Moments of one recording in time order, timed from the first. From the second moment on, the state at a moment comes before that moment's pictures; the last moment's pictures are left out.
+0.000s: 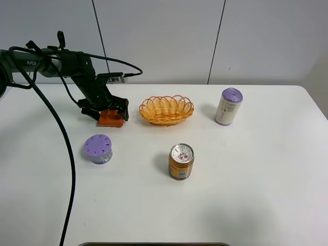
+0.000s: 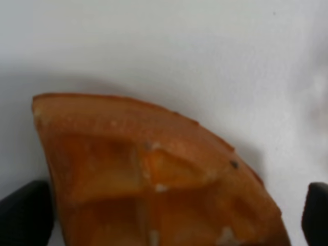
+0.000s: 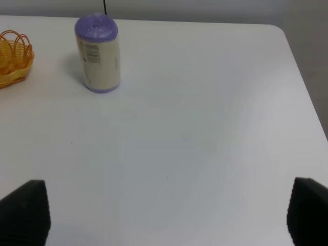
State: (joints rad) left arm -0.27 2.33 -1.66 -0.22 0.72 0.06; right arm 0.07 0.00 -0.56 -0.06 1.10 0.06
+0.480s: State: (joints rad) left arm -0.35 2.36 -1.67 0.04 0.72 -0.12; right arm 0.07 0.00 -0.56 -0.06 1.10 0.06
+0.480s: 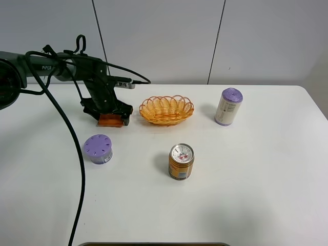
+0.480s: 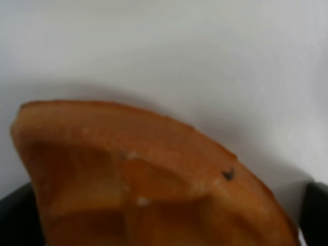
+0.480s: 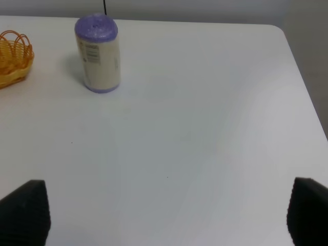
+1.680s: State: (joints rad) left arm -0.35 2.34 -1.67 0.05 0.78 -0.17; right arm 0.07 0.00 -0.56 -0.06 1.10 0.06
